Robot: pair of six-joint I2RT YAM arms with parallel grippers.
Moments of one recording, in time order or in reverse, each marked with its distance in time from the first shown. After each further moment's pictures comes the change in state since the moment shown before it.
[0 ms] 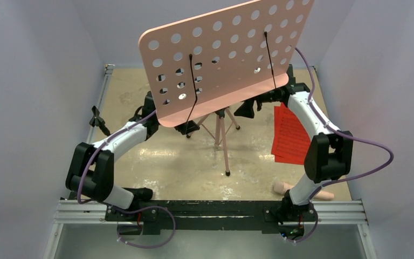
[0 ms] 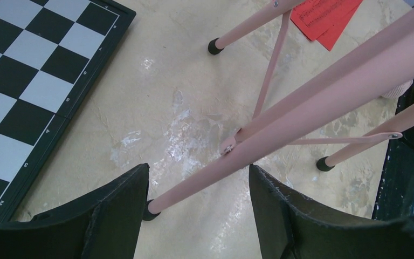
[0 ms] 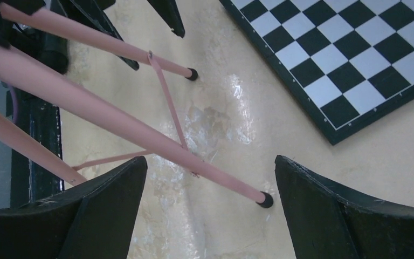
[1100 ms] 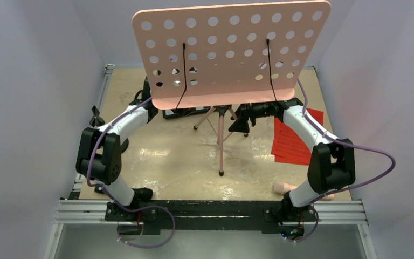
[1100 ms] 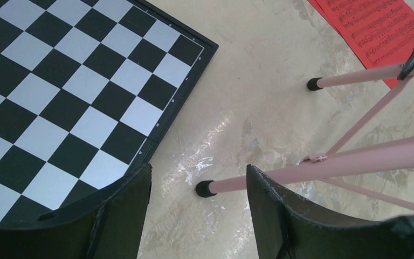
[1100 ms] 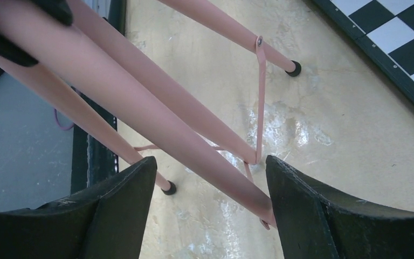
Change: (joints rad) left arm 0.070 0.188 0.253 -0.074 -0.091 0.022; right arm 0.091 -0.086 -0.201 0.092 -0.098 0.119
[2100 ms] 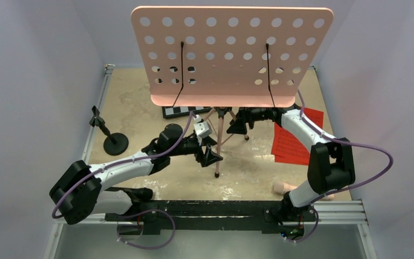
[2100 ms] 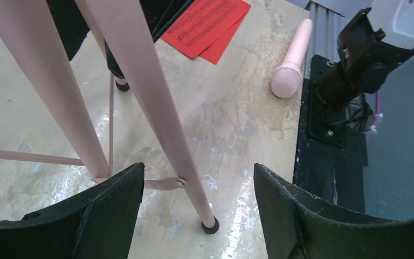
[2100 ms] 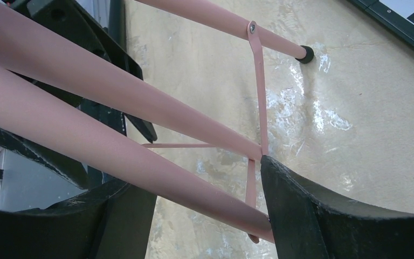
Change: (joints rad) left arm -0.509 -0.408 -0.547 0.436 -0.104 -0.225; right arm 0.014 -0.007 -0.088 0.124 0.039 0.178
